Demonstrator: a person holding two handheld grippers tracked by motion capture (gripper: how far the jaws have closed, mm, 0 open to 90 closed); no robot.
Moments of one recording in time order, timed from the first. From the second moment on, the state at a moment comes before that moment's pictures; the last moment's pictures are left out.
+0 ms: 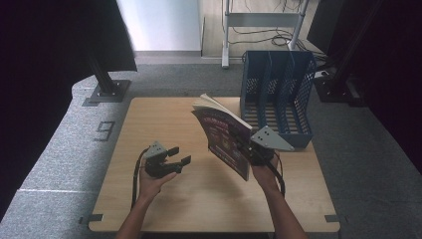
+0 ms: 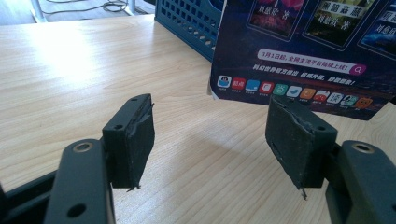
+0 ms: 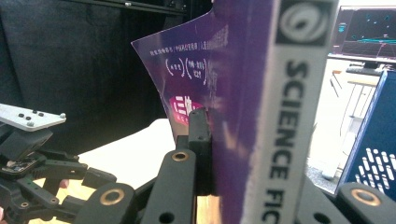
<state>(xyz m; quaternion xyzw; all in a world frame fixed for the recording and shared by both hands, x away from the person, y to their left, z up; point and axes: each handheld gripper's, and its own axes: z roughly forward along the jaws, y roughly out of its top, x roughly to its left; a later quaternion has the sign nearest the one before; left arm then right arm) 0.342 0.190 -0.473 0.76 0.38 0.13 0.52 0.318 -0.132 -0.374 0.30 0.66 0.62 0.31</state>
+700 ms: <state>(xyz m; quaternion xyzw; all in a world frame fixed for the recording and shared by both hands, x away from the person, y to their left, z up) 0.342 0.190 -0.474 0.76 0.38 0.13 0.52 0.324 -0.147 -0.367 0.32 0.64 0.62 0.32</state>
